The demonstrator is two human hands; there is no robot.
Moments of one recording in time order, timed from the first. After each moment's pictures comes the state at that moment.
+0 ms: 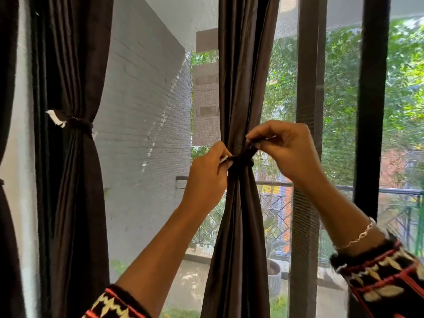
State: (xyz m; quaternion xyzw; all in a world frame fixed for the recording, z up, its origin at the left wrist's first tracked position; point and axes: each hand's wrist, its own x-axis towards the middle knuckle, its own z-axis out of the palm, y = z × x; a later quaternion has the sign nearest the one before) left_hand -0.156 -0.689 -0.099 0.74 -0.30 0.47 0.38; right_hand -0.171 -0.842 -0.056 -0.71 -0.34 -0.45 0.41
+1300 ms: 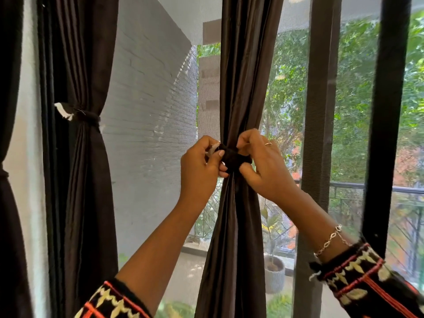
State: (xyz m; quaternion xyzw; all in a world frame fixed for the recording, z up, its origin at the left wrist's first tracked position) left_hand -0.143 -0.676 -0.103 0.65 -0.27 0.42 0.57; right_hand -0.137 -0.813 -0.090 -0.75 -0.36 -0.51 0.21
